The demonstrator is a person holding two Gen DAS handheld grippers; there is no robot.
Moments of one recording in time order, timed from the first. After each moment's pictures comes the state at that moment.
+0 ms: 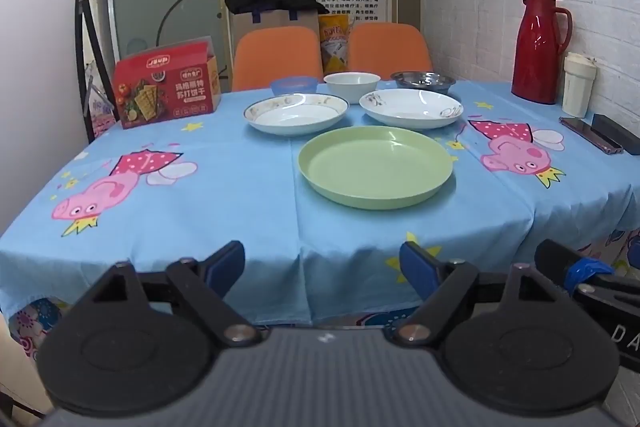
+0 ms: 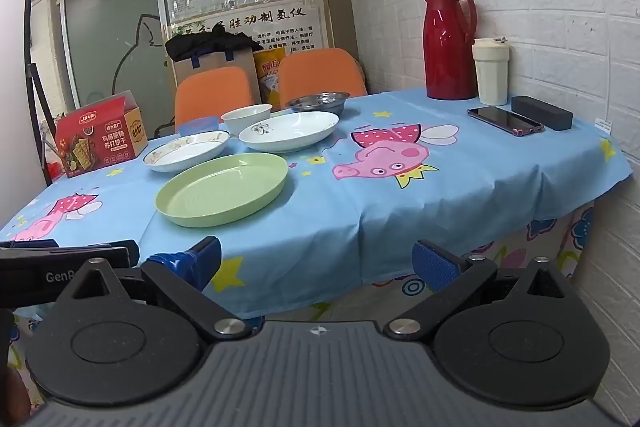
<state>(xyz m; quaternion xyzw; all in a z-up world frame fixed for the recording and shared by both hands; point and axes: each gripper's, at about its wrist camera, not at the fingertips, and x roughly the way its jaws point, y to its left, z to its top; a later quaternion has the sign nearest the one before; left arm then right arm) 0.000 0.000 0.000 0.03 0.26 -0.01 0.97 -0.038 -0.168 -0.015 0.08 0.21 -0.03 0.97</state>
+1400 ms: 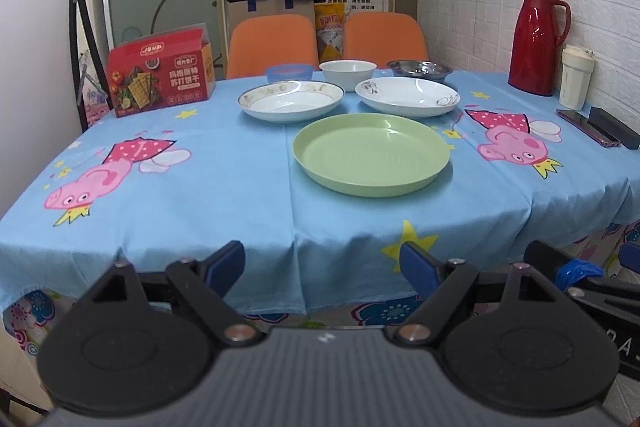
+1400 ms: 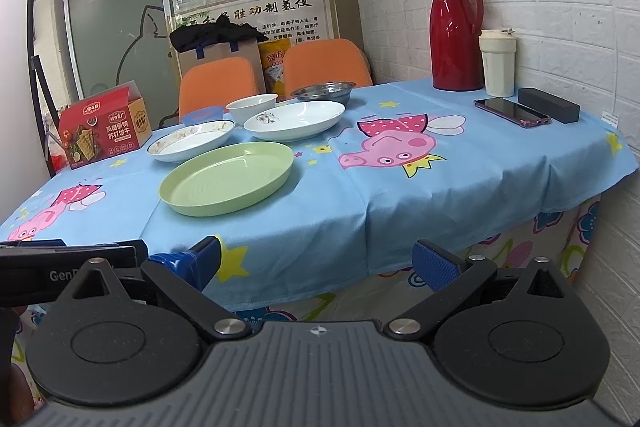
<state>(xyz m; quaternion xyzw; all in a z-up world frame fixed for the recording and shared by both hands) 0.002 0.000 -0.007 0.02 0.28 -0.02 0.96 -0.034 -0.163 -0.021 0.08 0.22 -0.03 0.97</state>
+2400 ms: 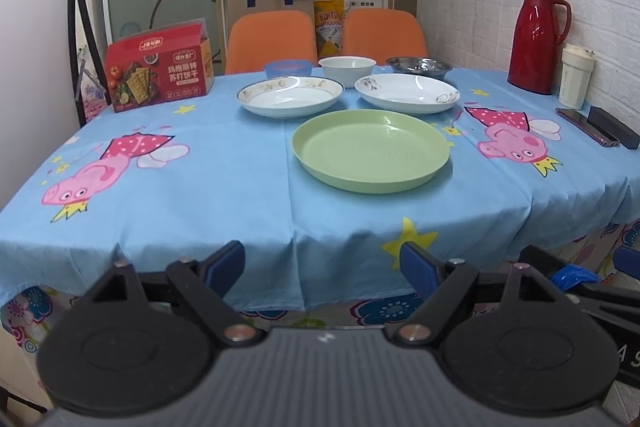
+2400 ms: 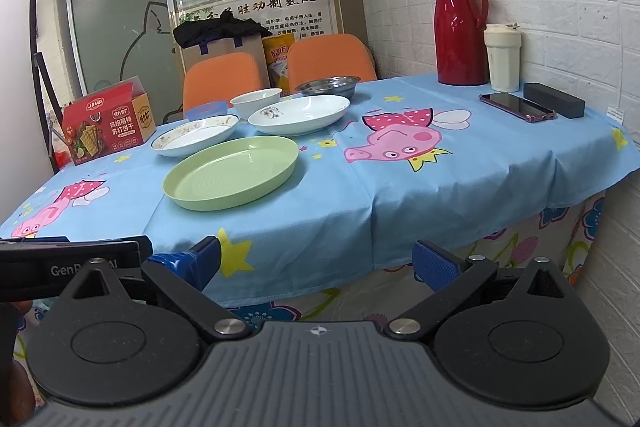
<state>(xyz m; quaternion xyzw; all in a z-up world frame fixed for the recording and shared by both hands) 0.005 0.001 -0.007 0.02 0.28 -0.02 0.96 -0.033 -0.161 -0.023 0.08 0.23 -0.02 0.97</state>
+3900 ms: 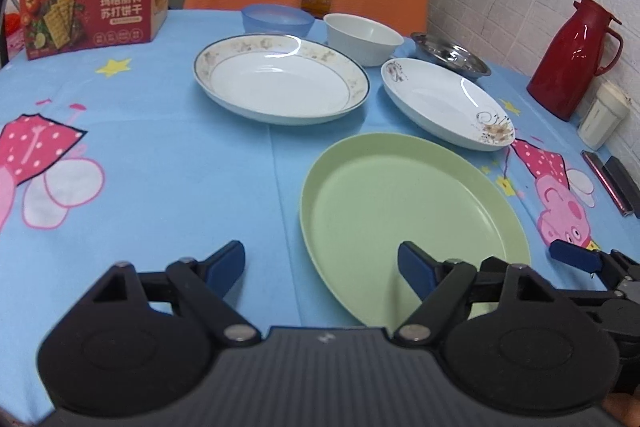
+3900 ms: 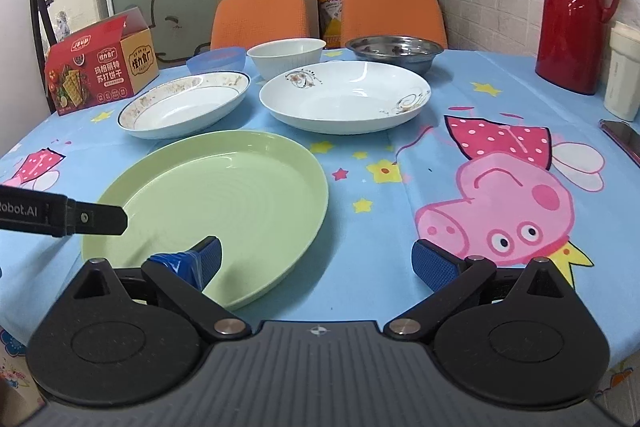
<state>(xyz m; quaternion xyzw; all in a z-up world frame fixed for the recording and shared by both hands) 0.210 0.058 -0.020 -0.08 0.39 -0.10 0.91 0.166 -0.156 -0.040 0.01 0.32 0.07 0.94</state>
